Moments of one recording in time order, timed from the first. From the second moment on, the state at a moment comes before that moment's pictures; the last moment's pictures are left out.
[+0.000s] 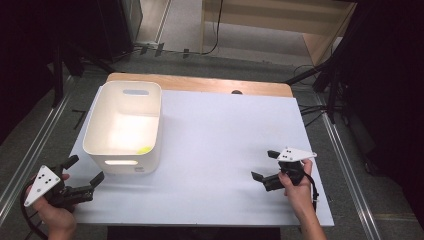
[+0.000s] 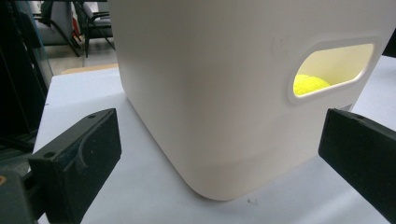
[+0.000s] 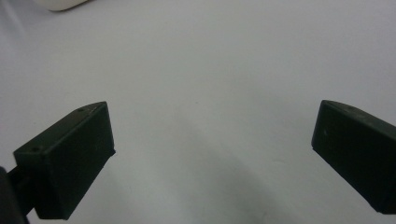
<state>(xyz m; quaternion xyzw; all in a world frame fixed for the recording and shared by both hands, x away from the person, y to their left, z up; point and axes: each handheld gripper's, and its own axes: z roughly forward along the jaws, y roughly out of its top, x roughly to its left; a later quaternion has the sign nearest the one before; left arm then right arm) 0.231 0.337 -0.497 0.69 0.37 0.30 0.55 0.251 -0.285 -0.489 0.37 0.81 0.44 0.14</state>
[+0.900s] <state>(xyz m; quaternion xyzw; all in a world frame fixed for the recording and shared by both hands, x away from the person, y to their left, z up) 0.230 0.338 -0.497 0.68 0.37 0.30 0.55 0.212 -0.339 -0.515 0.43 0.75 0.47 0.17</state>
